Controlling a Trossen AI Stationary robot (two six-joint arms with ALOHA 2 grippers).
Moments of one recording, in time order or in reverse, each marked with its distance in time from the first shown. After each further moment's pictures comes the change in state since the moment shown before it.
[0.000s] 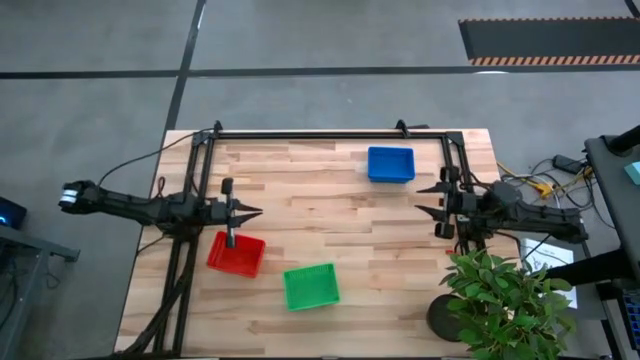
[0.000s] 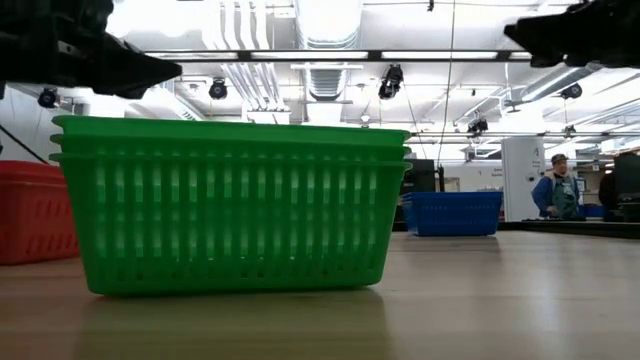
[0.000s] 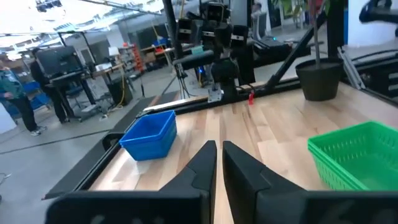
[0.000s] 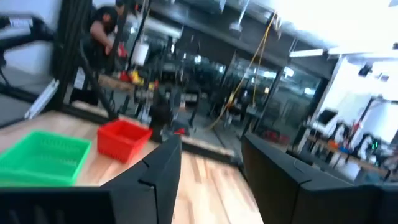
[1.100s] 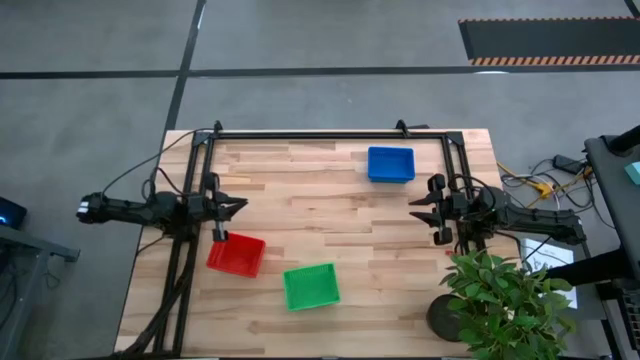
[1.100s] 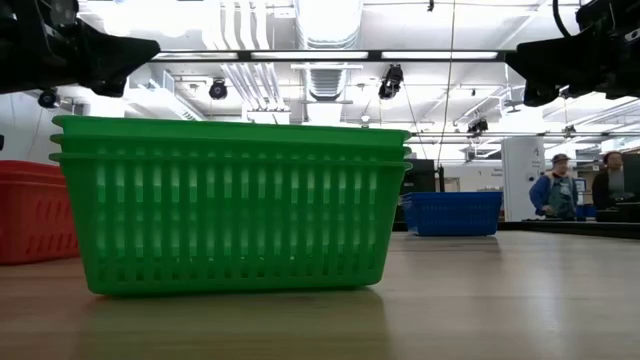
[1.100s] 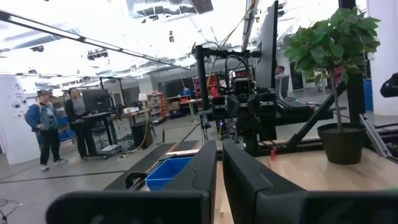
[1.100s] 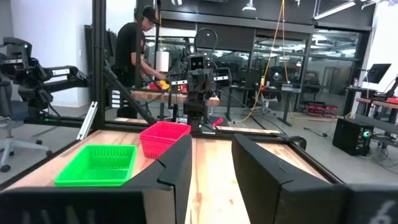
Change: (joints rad) left arm 0.000 -0.322 -0.127 0.014 -0.058 -0.003; right arm 0.001 -0.068 -0.141 0.072 -0.070 0.287
